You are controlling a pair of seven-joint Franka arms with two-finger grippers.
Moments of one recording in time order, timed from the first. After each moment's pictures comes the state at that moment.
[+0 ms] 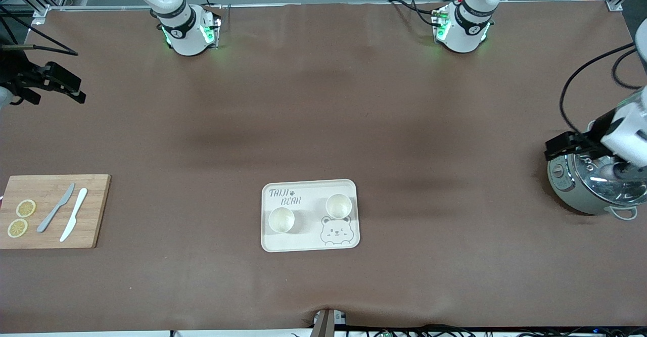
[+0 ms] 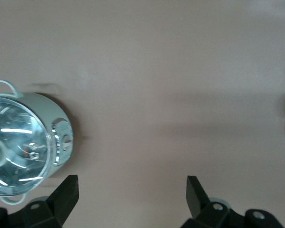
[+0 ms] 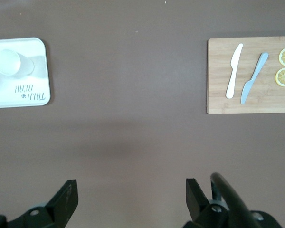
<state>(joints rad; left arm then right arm) -0.07 0.26 0.03 -1.42 0.01 1.66 -0.05 0.06 -0.07 -0.06 -1.60 0.02 1.56 0.02</state>
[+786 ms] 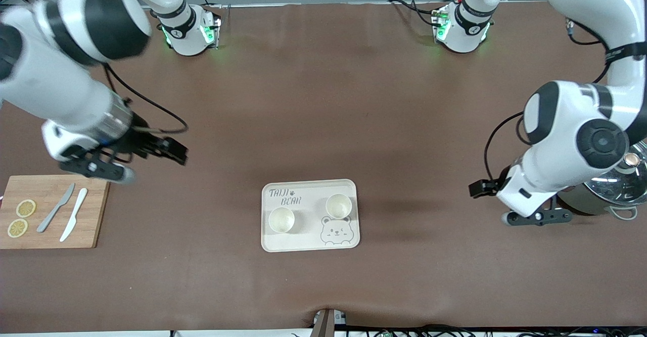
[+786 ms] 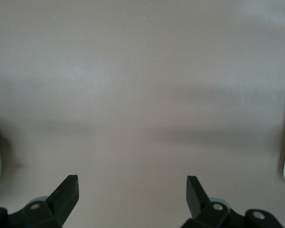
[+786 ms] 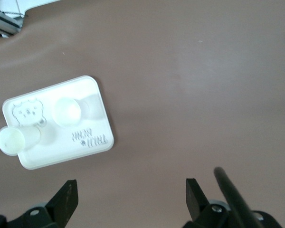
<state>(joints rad) -0.22 0.49 0.03 -1.42 0.01 1.93 -0.30 0.34 0.34 -0.05 -1.38 0.09 1.79 0.51</state>
